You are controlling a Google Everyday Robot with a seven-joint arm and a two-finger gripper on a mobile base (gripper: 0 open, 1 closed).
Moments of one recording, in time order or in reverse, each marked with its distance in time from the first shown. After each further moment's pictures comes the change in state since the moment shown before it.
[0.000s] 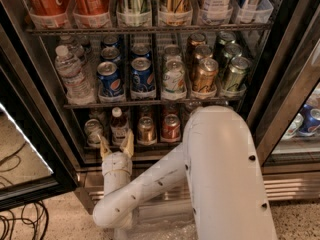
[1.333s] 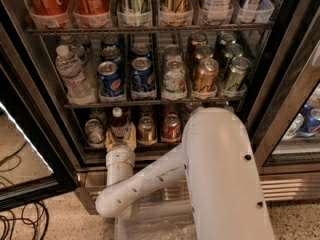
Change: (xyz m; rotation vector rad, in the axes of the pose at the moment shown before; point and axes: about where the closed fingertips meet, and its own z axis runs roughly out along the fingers) arm 0.000 -0.018 0.029 0.066 -0.040 -0.010
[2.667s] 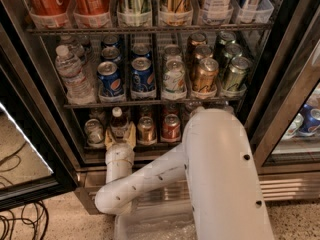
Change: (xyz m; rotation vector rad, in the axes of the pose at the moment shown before) arm 0.005 0.003 0.010 0.005 0.014 0.015
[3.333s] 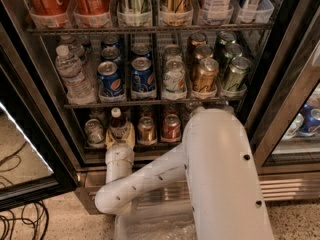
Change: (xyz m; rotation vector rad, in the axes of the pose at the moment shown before) arm 0.000 0.000 0.000 0.000 0.000 0.000
